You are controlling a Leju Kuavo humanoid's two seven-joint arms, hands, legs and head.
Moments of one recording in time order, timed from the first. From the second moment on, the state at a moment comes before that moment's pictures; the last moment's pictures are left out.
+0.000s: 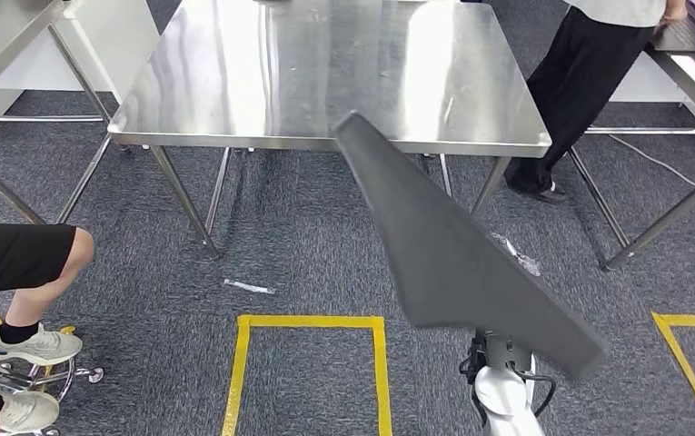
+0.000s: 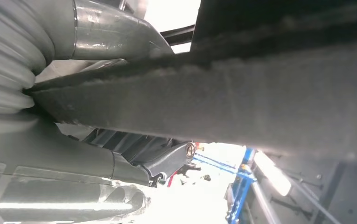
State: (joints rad) left arm -0.14 -0.07 0.54 -0.24 0.17 0.23 -0.15; right arm -0.05 0.05 0.18 -1.59 0.34 -0.42 -0.54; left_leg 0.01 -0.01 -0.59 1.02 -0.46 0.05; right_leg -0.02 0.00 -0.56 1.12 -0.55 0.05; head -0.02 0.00
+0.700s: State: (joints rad) left arm -0.14 -0.07 0.55 -0.24 0.17 0.22 -0.14; right arm -0.07 0.05 0.18 -1.56 0.33 -0.41 -0.54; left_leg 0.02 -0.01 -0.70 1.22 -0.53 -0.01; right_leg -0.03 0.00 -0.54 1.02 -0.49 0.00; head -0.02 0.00
